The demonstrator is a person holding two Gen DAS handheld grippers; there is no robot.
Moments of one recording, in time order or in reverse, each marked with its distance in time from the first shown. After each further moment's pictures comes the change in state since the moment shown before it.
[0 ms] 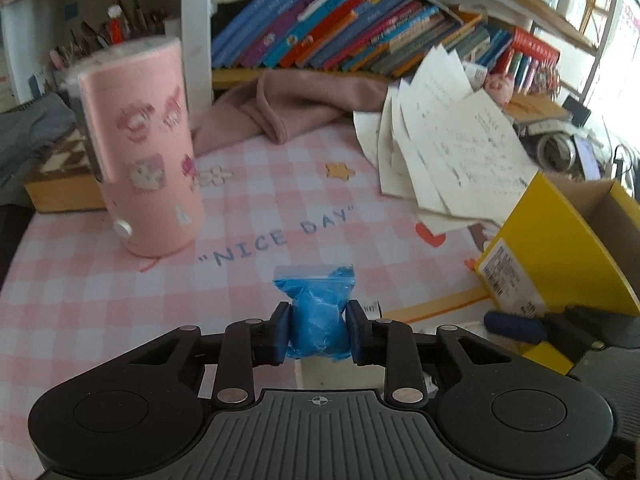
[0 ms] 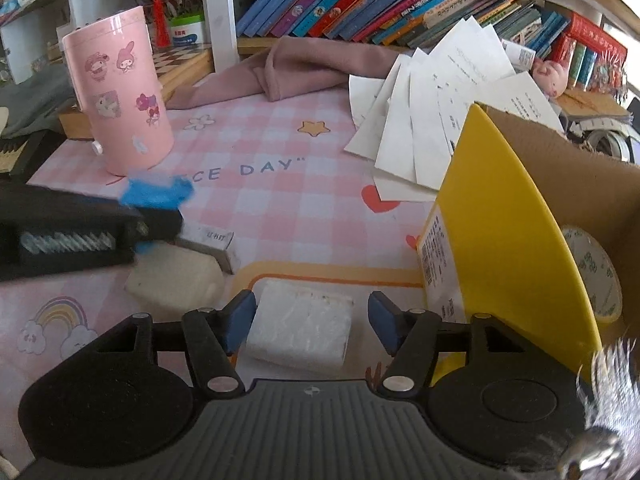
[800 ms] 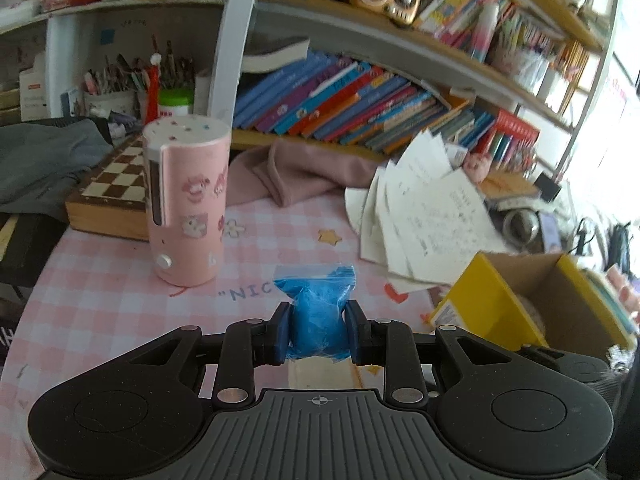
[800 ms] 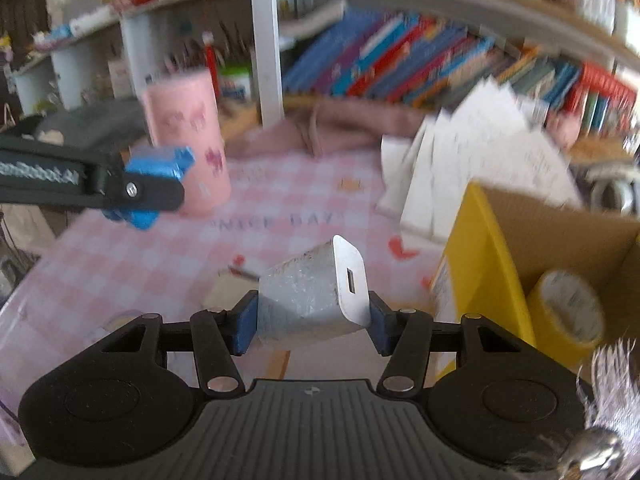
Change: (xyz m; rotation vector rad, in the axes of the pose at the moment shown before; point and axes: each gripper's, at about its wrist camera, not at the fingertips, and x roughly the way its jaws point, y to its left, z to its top) left arm -0.083 0.011 0.000 -0.098 -0.174 -0.074; right arm -0.075 0.010 -0.005 -0.055 -0.180 0.084
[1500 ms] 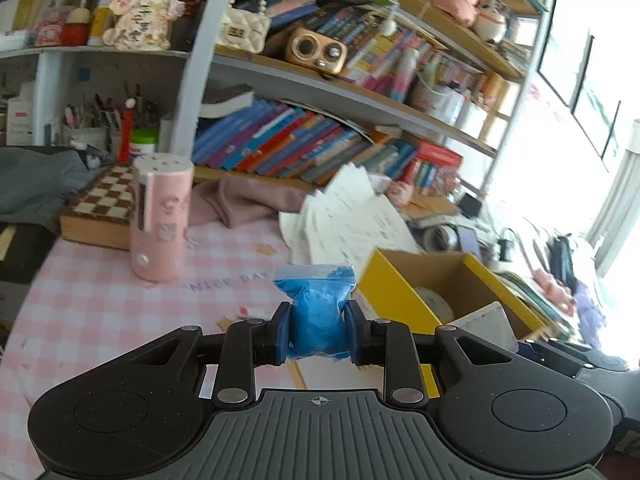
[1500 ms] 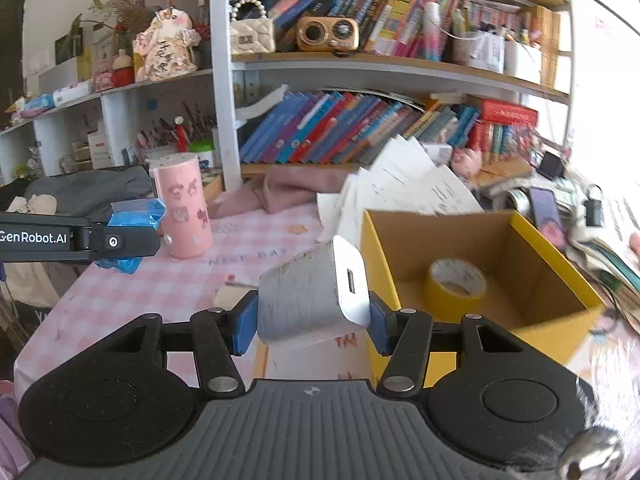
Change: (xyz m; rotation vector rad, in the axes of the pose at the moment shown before) left arm -0.101 -0.025 -0.050 0.051 -0.093 -0.165; right arm -0.149 0.013 -0.051 0.117 -0.162 -0.161
